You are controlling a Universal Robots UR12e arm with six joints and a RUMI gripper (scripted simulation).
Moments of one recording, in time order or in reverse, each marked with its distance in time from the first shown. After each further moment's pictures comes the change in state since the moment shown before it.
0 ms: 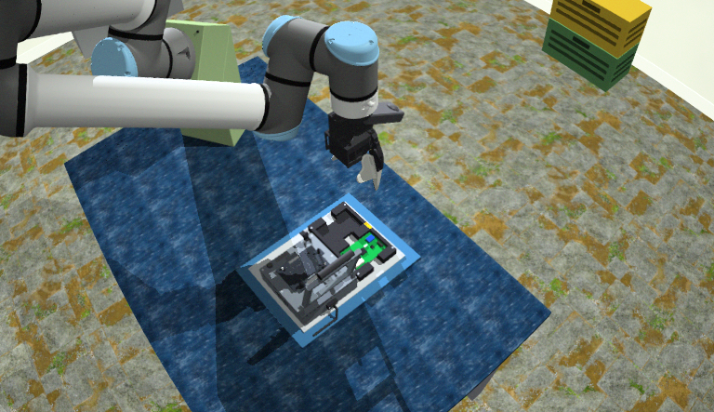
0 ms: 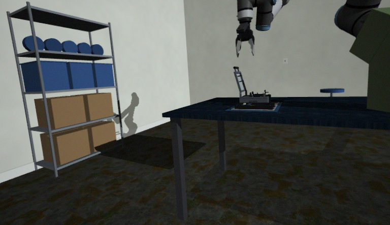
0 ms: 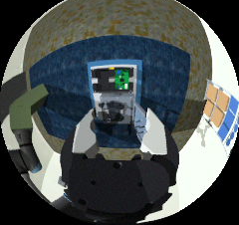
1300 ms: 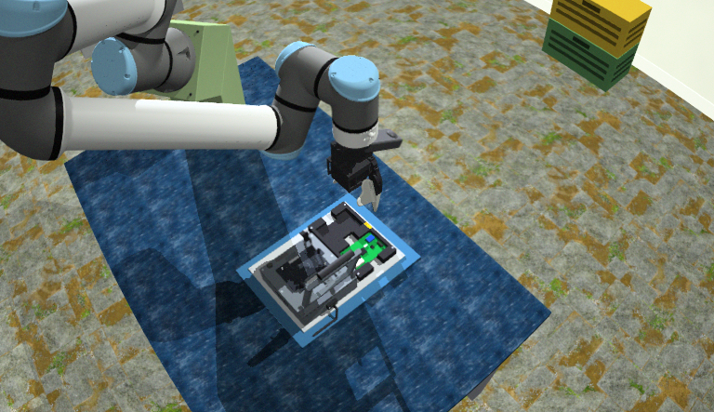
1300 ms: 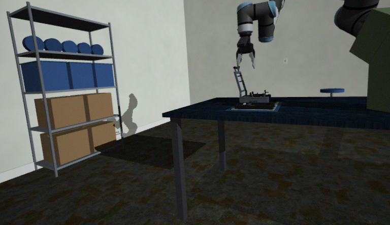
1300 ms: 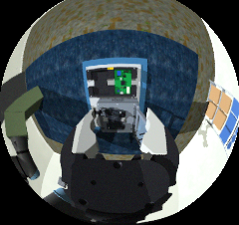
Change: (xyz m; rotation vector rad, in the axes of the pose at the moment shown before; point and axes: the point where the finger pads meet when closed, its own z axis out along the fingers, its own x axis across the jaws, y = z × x) arm -0.002 0.001 0.079 -0.006 -0.012 0.000
